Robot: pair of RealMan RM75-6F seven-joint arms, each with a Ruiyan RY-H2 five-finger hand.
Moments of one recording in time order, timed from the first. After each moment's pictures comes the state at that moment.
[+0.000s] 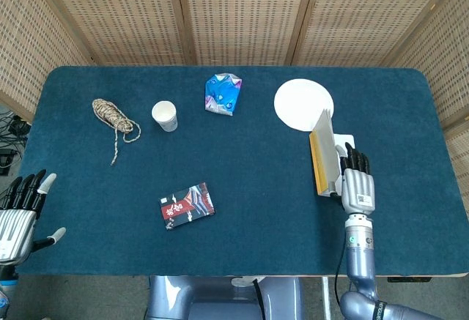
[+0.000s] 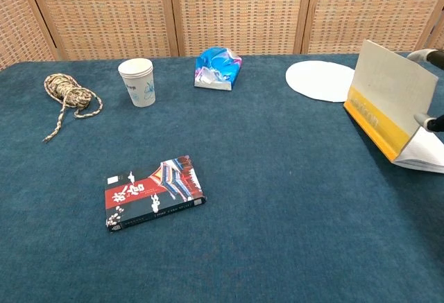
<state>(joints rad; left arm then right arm) -0.07 -1.14 -0.01 -1.71 1.58 1.56 0.22 0.38 -1.62 0.29 -1.60 -1.05 1.40 -0.40</state>
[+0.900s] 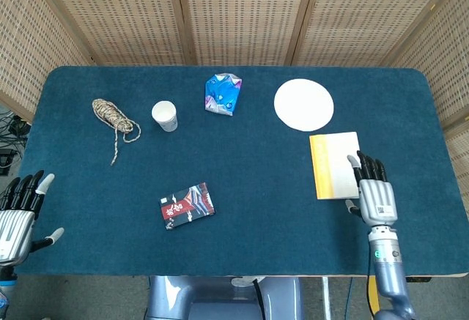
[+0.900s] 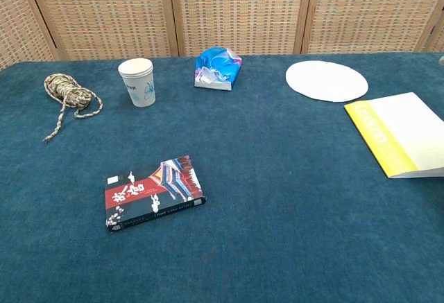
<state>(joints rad) -0.06 -1.15 -0.01 -1.70 1.57 1.55 0.23 0.30 -1.40 0.14 -1.59 -1.28 1.38 -0.30</state>
